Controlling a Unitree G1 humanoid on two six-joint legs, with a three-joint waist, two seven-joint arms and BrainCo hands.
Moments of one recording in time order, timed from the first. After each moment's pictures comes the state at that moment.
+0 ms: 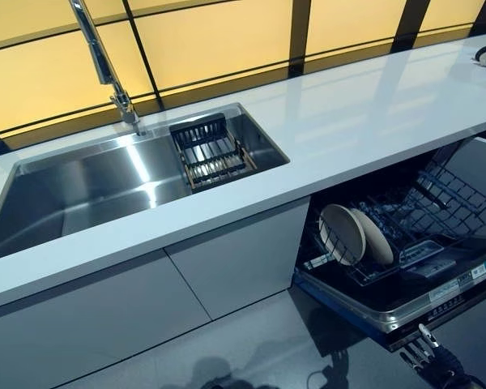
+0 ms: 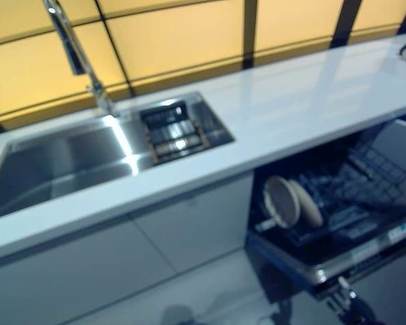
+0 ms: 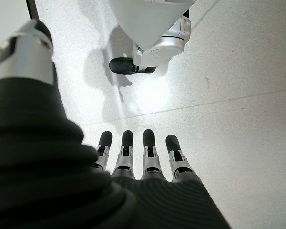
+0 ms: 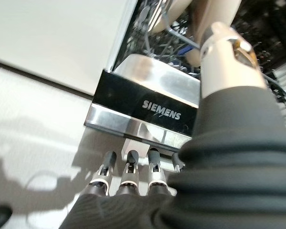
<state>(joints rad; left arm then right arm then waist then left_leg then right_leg) 0.04 0.33 -0.08 1.22 -0.33 0.14 -0.11 -0.09 -0.57 -0.27 1.06 1.07 0.21 0.37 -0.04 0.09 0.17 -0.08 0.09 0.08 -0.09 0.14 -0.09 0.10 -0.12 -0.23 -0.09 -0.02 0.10</state>
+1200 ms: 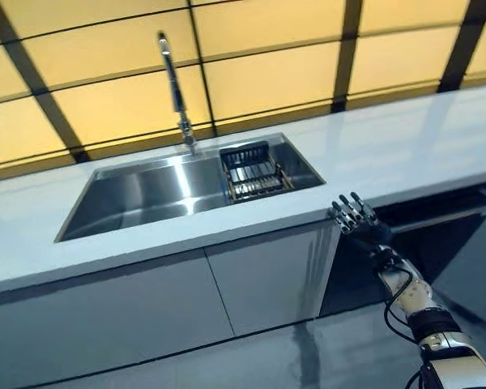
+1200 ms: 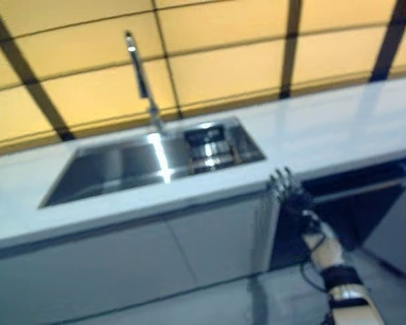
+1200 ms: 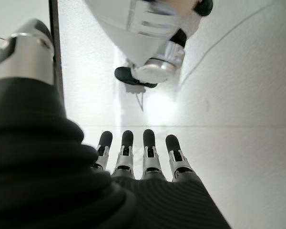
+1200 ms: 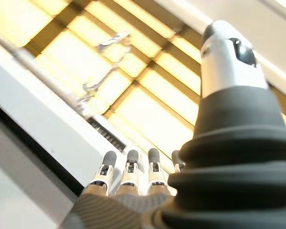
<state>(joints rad) 0.07 0.30 -0.13 1.21 -0.33 0.17 -0.13 -0.53 -0.52 0.01 0.73 1.18 0.09 0.46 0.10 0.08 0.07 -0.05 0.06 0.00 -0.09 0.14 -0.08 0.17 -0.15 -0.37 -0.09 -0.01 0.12</state>
